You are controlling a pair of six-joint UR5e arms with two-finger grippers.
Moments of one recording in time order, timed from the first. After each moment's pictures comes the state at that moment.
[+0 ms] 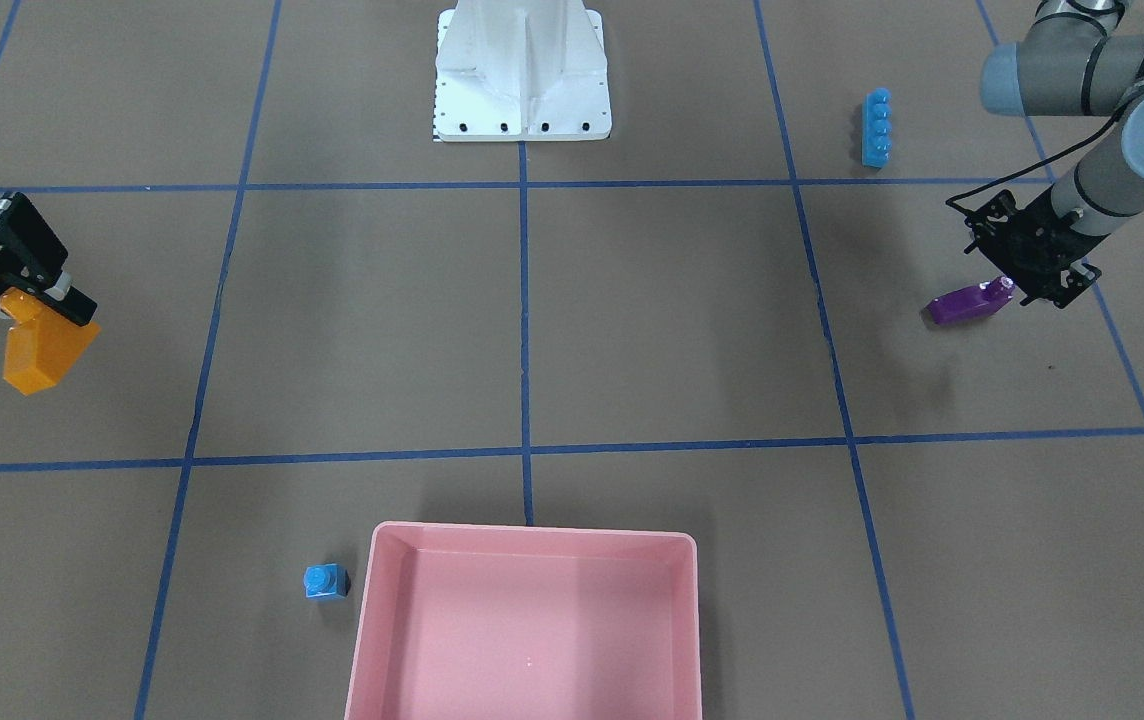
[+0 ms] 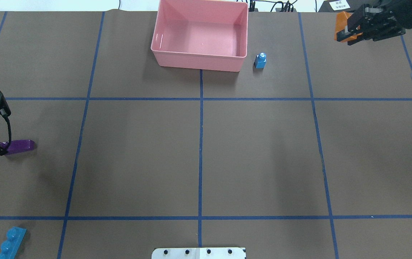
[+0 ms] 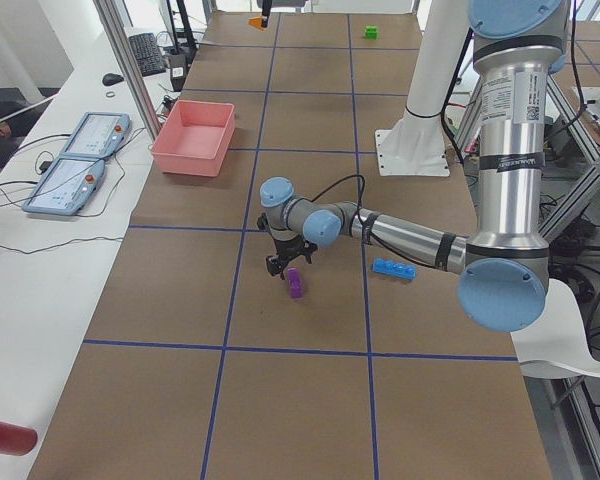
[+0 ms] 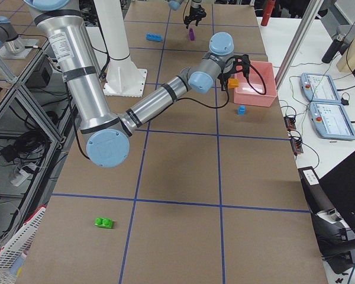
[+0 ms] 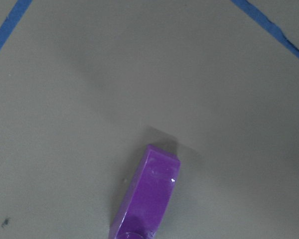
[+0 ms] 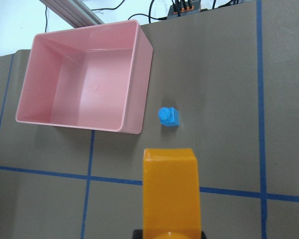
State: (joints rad) left arm -0.97 -1.53 -1.79 -1.74 -2.20 0.29; right arm 1.21 -1.20 1.86 -1.22 2.45 0.98
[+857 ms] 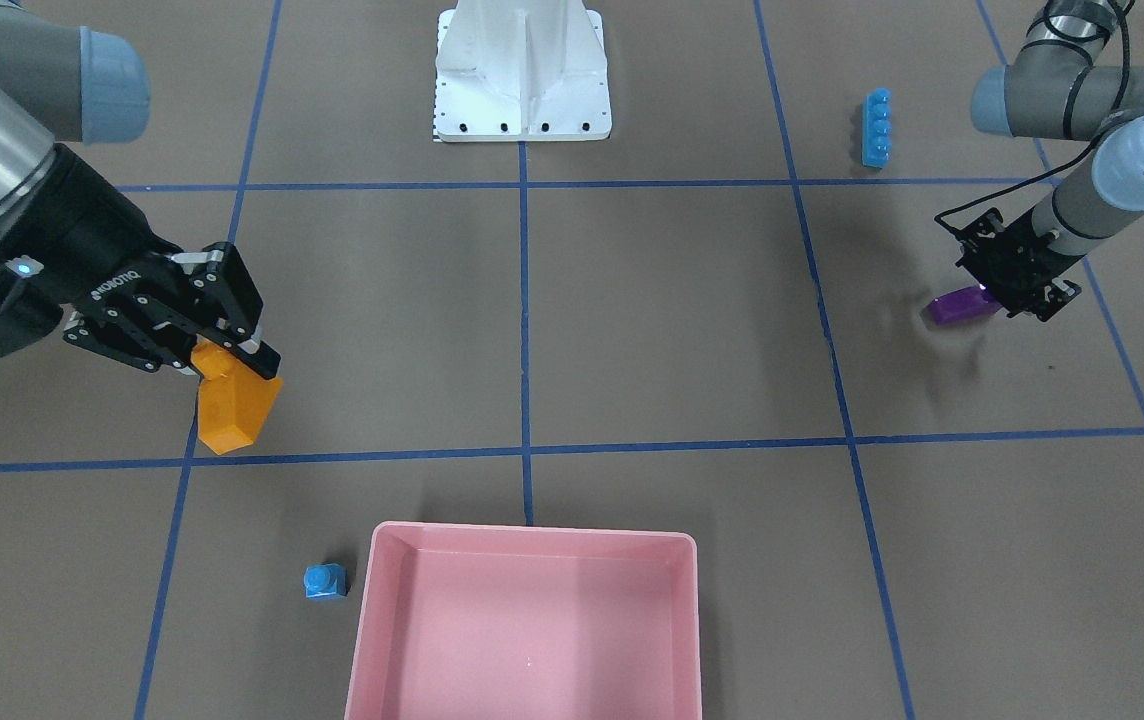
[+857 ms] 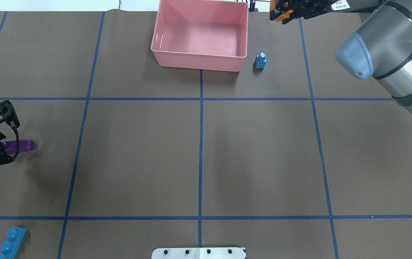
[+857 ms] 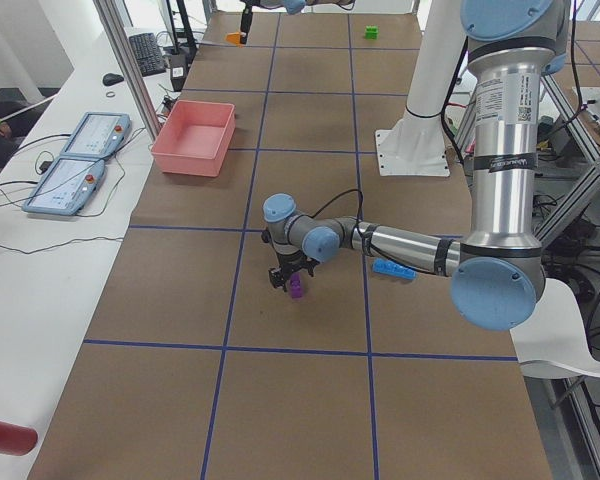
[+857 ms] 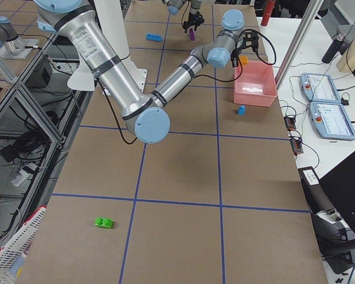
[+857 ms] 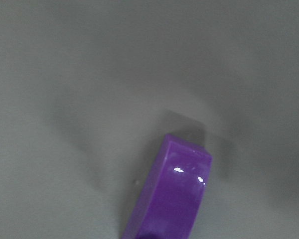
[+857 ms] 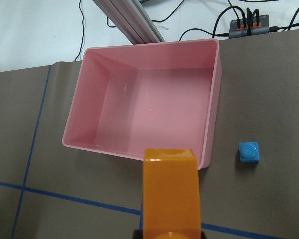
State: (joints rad) left arm -0.91 -1.53 -1.70 -1.83 -2.18 0.28; right arm 1.08 -0.90 1.66 -1.22 2.32 1.05
